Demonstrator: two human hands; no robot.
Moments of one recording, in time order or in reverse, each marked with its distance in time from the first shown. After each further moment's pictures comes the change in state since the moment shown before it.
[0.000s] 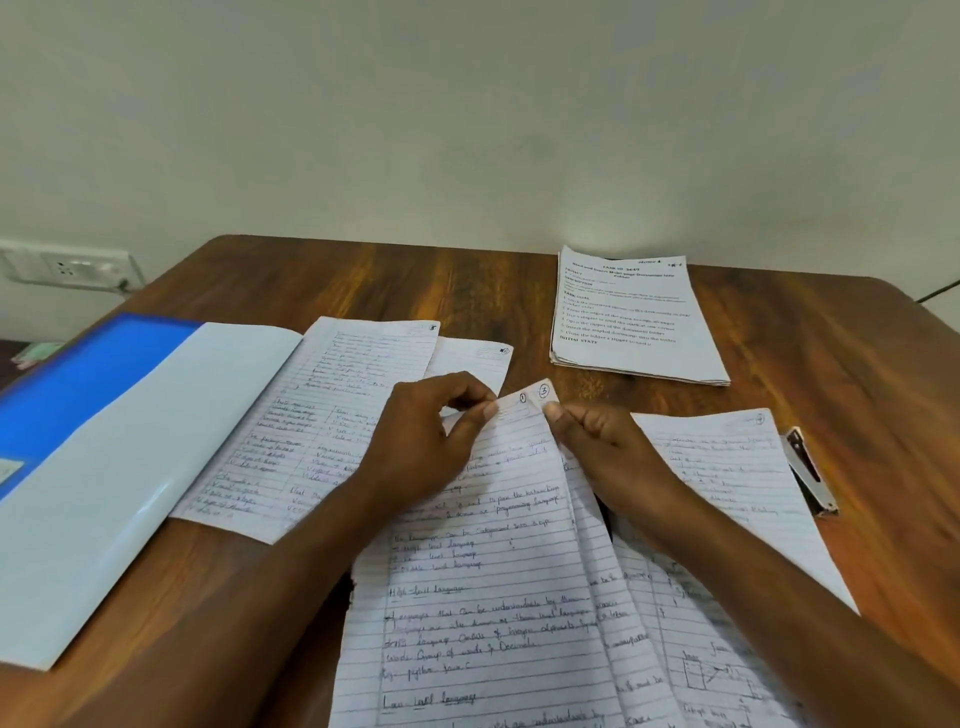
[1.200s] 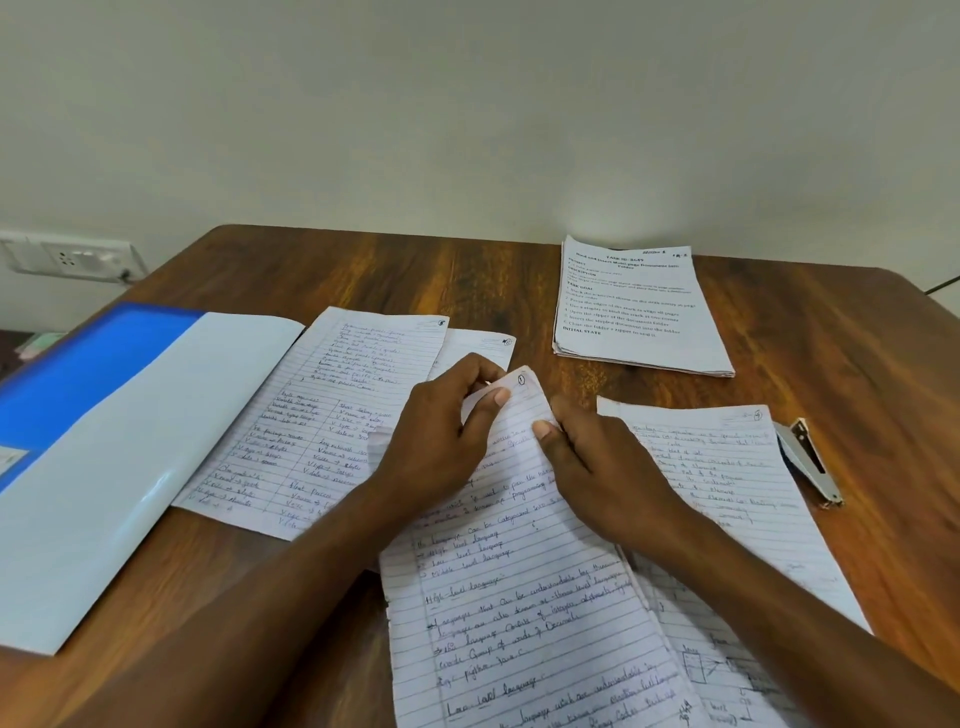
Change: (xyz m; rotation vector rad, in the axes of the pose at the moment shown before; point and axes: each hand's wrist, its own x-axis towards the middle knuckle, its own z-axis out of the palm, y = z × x) left_hand -0.005 0.013 0.013 -0.054 -0.010 -0.031; right_hand -0.010 0.006 0.009 -0.645 0.059 -0.225
